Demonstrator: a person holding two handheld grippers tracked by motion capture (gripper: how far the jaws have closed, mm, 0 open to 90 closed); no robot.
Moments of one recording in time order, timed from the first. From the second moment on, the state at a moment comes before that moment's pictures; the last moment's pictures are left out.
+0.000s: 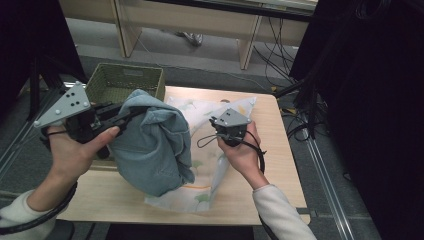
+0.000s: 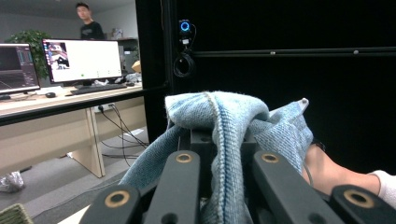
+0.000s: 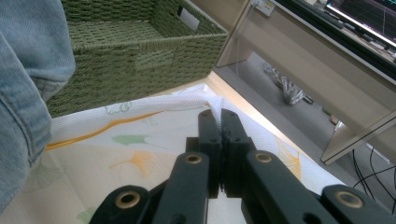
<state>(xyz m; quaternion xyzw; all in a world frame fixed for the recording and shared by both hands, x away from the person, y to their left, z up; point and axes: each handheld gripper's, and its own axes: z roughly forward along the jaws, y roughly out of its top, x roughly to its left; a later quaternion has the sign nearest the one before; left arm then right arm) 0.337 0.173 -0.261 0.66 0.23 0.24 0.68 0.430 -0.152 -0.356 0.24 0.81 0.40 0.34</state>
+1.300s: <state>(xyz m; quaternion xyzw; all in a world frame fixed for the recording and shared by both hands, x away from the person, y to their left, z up) 0.356 0.133 -0.284 0.68 0.24 0.24 0.65 0.429 -0.144 -0.348 0.27 0.80 0.43 0.32</state>
